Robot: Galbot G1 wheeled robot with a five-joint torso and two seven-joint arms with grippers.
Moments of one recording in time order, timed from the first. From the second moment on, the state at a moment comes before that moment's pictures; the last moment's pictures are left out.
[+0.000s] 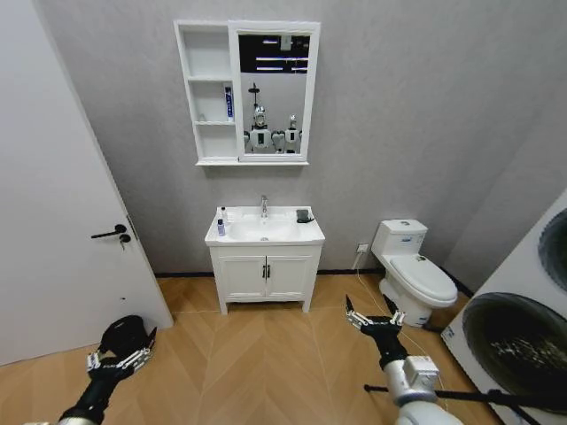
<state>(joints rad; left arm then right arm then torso) 1.92 -1.36 -1.05 -2.21 -0.55 -0.01 0.27 -1.72 1.37 0.57 2.38 0.11 -0.20 0.15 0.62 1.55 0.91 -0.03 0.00</state>
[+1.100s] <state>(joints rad) 1.86 -1.38 -1.04 -2.26 -0.49 0.05 0.17 -1.73 1.36 0.59 2.37 0.11 -0.22 0.15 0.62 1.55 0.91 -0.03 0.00</state>
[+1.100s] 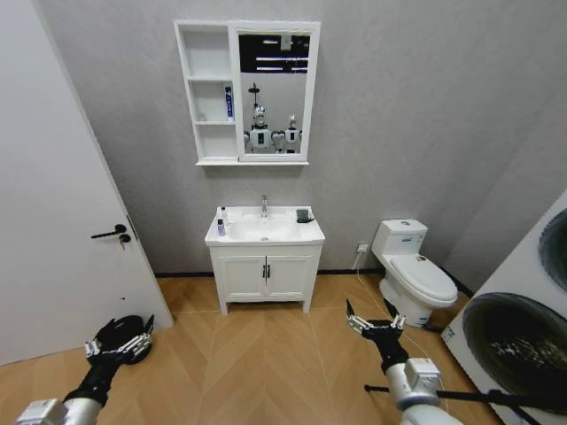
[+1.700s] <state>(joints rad) 1.85 -1.39 -1.05 -2.27 -0.49 0.05 0.18 -1.74 1.36 0.59 2.36 0.11 -0.20 0.15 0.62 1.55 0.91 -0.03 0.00</state>
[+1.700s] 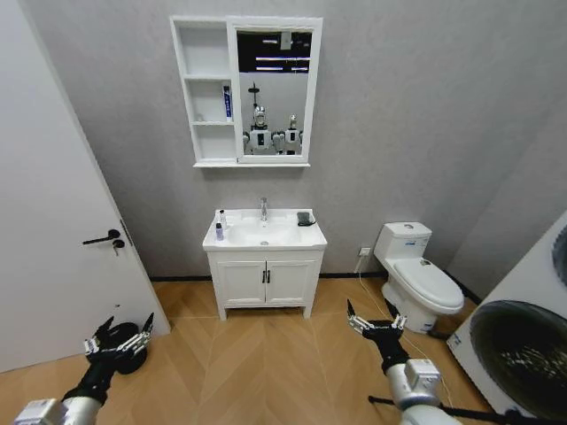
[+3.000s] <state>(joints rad) 1.83 -1.43 -0.99 -2.26 -0.45 0.01 0.18 -1.73 1.35 0.59 2.34 0.10 -0.18 0.12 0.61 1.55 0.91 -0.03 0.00</state>
